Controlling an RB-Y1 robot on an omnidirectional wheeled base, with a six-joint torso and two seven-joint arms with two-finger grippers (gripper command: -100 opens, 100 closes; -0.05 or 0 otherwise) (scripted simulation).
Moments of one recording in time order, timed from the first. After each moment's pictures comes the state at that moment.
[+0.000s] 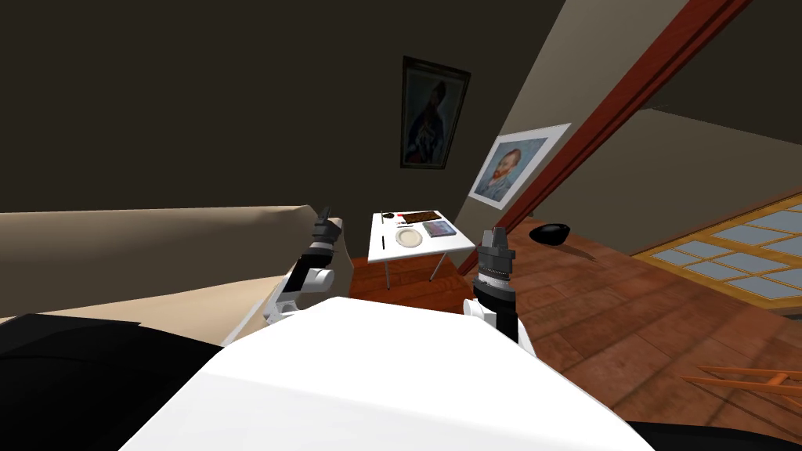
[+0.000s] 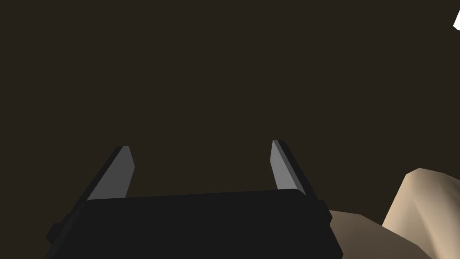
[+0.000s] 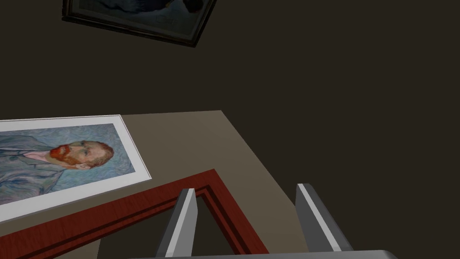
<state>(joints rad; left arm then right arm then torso) 0.36 0.18 0.18 -2.21 0.12 -0.12 0.11 0.50 -0.03 -0.05 -2.25 0.06 -0.60 0.13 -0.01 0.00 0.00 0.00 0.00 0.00</state>
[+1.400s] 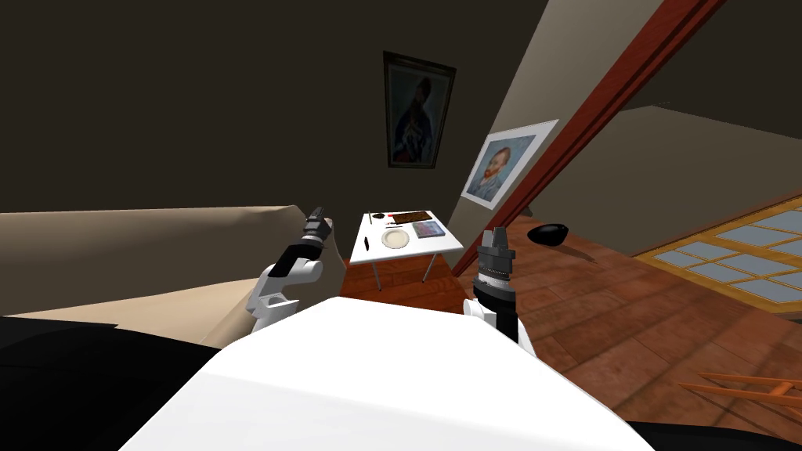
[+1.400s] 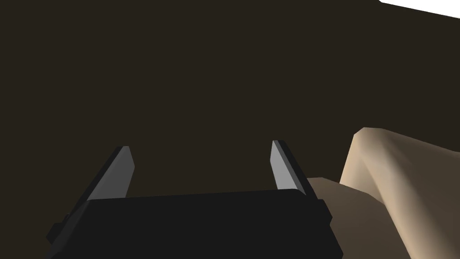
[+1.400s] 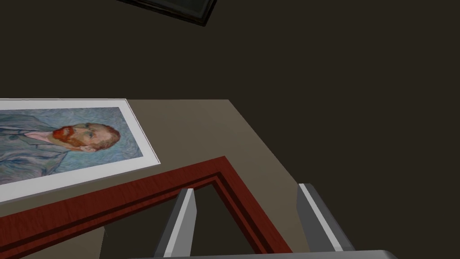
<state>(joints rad) 0.28 0.21 0.34 -2.23 0.15 0.25 0.09 0.50 -0.03 -0.05 -2.25 0.06 -0.60 0.13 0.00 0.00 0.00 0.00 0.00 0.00</state>
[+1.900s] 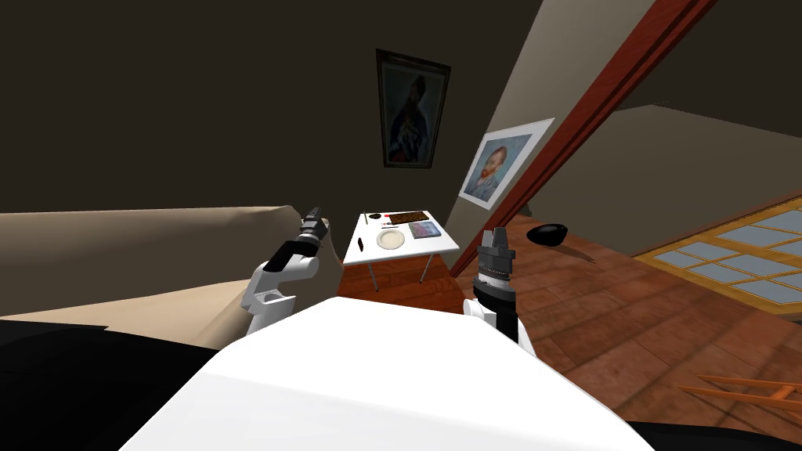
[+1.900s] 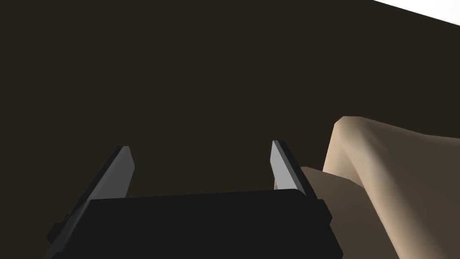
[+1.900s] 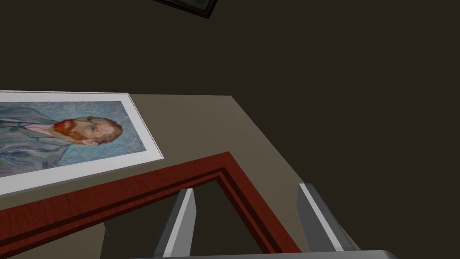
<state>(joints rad) 0.24 0.23 0.39 -2.23 0.16 0.39 0.08 0.50 -0.03 -0.05 -2.25 0.06 -0.60 0.13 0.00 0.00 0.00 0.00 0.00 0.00</state>
